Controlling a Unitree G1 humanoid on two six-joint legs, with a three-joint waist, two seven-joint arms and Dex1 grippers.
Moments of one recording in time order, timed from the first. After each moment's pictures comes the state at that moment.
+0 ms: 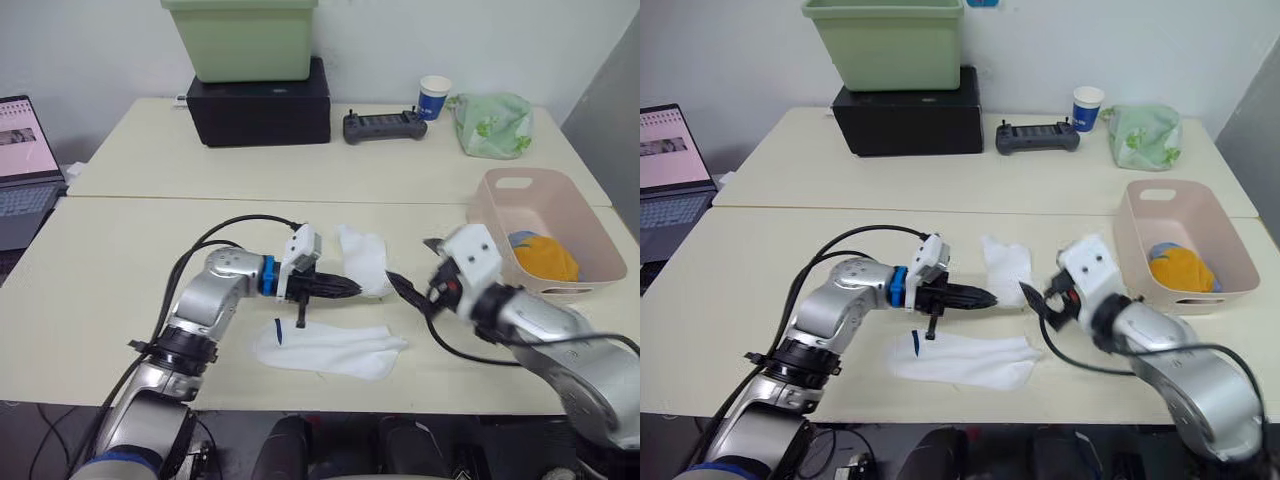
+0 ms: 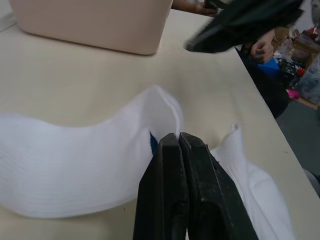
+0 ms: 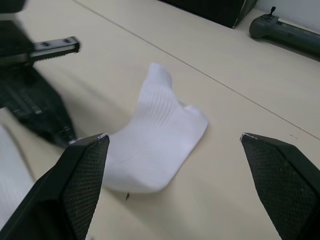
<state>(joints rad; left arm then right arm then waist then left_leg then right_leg) -0.56 0.49 -0.23 0.13 -0.37 0.40 -1.34 -0.30 -0.47 0.06 -0.73 0.45 1.04 0.19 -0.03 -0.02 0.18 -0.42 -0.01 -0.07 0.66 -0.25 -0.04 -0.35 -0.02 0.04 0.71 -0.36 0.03</state>
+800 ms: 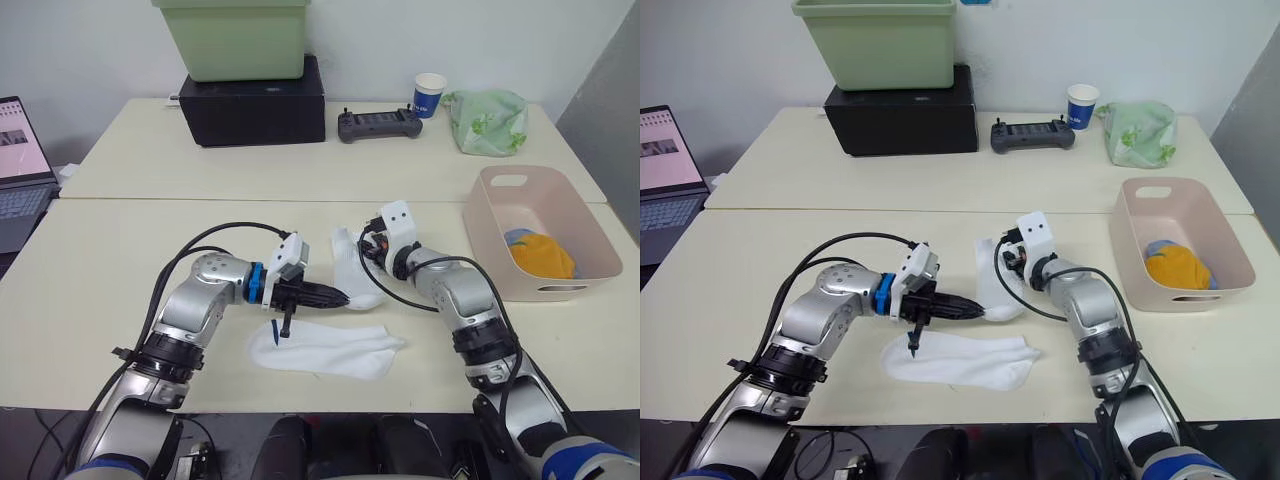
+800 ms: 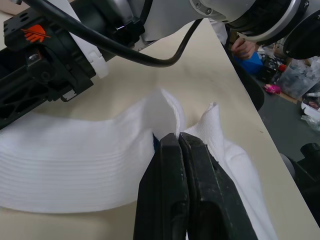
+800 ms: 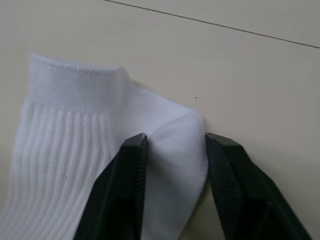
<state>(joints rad) -0.53 0.53 -0.21 0.14 -0.37 0.36 -1.39 -0.64 -0.15 0.16 0.17 0.20 0.74 0.24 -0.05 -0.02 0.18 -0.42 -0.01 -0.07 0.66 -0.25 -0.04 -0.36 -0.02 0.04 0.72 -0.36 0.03</state>
